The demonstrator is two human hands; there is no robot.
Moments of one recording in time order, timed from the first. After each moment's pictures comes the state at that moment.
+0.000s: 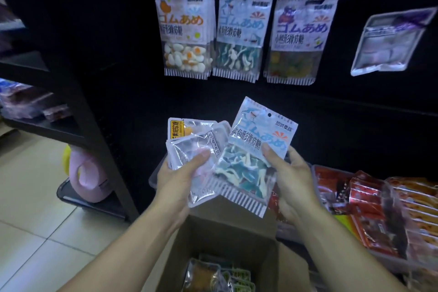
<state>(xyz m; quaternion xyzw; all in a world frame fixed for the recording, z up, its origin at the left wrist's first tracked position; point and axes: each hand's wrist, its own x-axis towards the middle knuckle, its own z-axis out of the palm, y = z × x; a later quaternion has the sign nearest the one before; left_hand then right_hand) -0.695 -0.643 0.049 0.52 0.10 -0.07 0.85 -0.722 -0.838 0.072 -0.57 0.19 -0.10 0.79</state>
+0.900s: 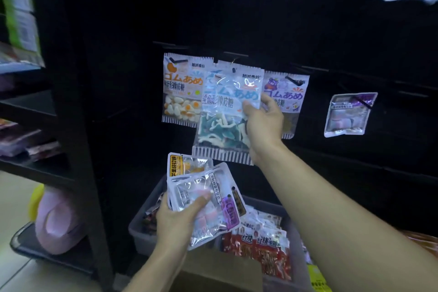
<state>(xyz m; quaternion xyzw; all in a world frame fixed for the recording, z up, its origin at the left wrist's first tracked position) -0.701 -0.655 0.082 0.56 0.09 0.00 0.83 -0.626 -0.790 0.229 -0.62 0.09 -0.27 0.73</state>
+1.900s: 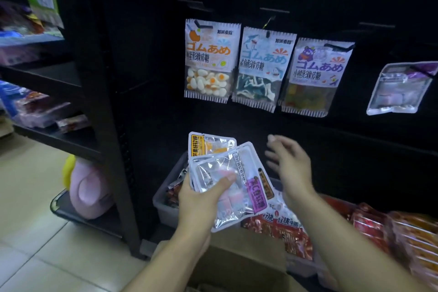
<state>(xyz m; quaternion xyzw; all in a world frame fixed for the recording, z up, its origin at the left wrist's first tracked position) -0.699 -0.645 0.061 0.55 0.10 -0.02 0.83 -0.655 -0.819 0.095 -0.67 0.17 -0.20 0.70</state>
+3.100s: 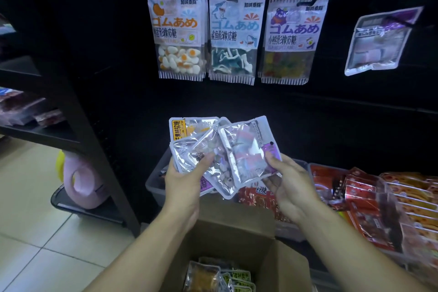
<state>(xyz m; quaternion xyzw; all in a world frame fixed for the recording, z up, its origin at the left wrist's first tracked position) -0.696 -0.663 0.039 0.53 0.07 0.00 0.85 -0.713 -0.861 0.042 -0.51 0.21 -0.07 0.83</state>
